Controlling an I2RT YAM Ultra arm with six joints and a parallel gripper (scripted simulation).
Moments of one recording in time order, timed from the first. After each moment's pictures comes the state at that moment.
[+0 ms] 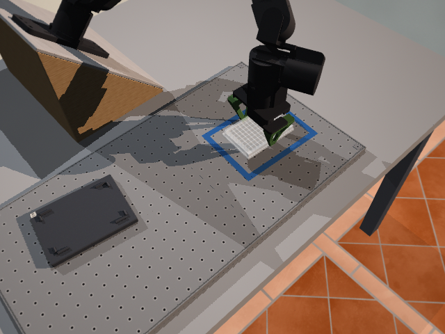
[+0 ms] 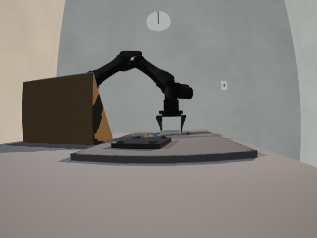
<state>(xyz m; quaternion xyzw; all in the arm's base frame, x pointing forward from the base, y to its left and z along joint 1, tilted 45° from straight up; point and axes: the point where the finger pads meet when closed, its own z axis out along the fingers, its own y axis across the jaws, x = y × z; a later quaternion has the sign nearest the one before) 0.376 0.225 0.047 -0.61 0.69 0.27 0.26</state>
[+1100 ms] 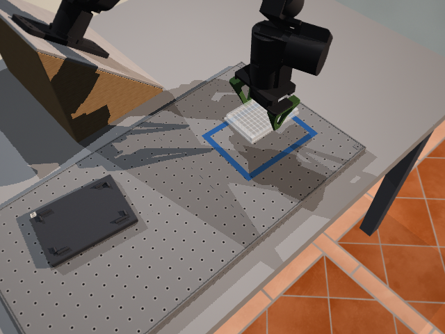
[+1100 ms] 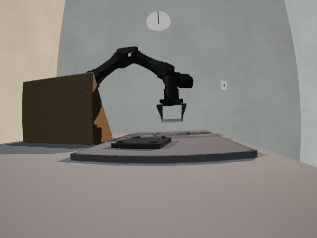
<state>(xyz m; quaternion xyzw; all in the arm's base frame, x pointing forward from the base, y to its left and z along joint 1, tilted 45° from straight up) 0.378 0.191 0.084 -0.61 0.69 0.27 0.27</state>
